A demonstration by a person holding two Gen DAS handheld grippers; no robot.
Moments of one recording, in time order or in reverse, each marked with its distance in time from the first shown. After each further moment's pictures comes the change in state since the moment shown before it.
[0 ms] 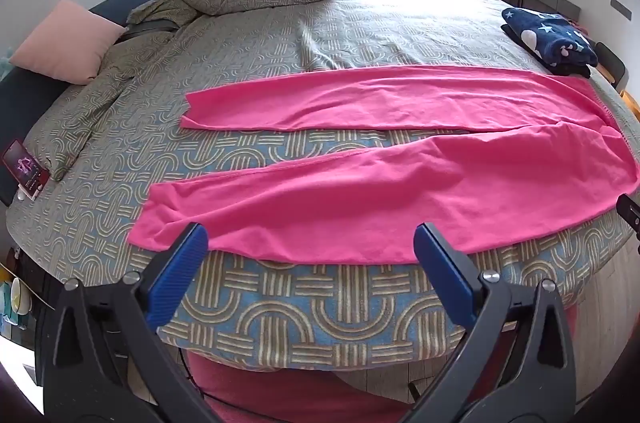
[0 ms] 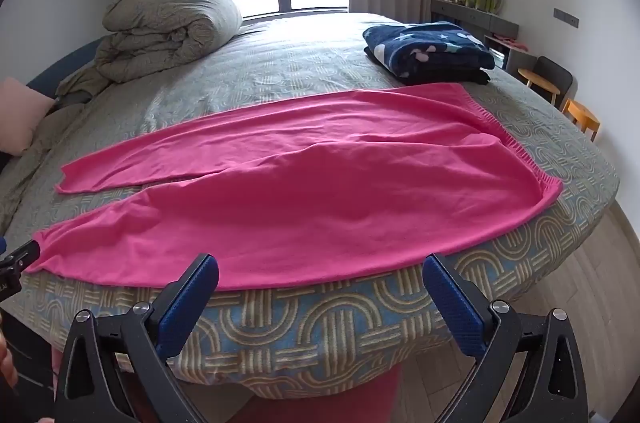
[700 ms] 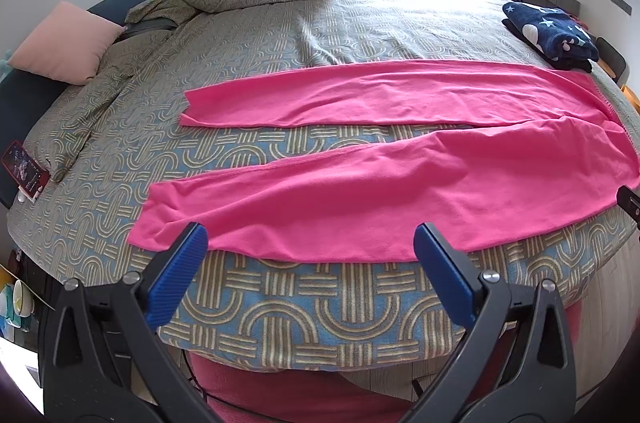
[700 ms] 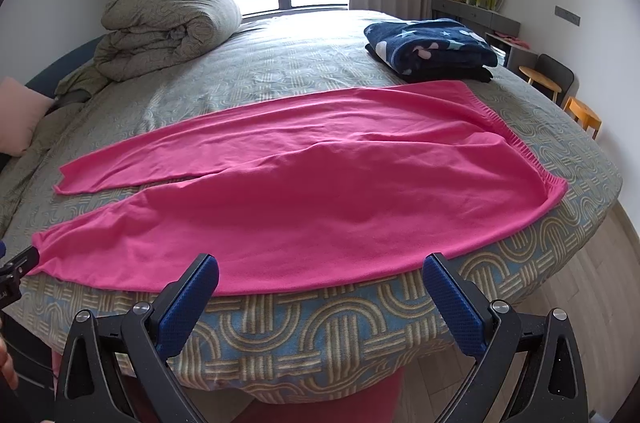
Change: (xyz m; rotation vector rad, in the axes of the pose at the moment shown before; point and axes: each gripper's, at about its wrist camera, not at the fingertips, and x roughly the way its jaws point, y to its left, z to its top) left arm 0.003 0.001 -0.001 0.011 0.013 0.007; right arm 0.009 -0.003 0.002 0.002 -0.001 0.001
